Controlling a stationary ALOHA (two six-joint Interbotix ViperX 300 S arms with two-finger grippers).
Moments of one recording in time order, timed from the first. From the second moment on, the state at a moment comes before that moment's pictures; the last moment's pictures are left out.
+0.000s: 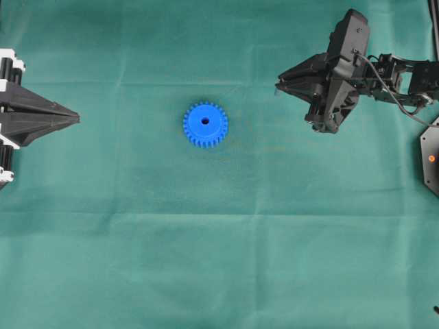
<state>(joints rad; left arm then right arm) 0.00 -0.97 1.18 0.02 -0.23 -0.01 -0.28 -0.26 0.99 0.07 -0.19 -0.01</state>
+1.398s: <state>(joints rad) 0.00 -0.97 1.18 0.02 -0.22 -0.01 -0.11 0.11 0.62 0.07 -0.25 -0.01</state>
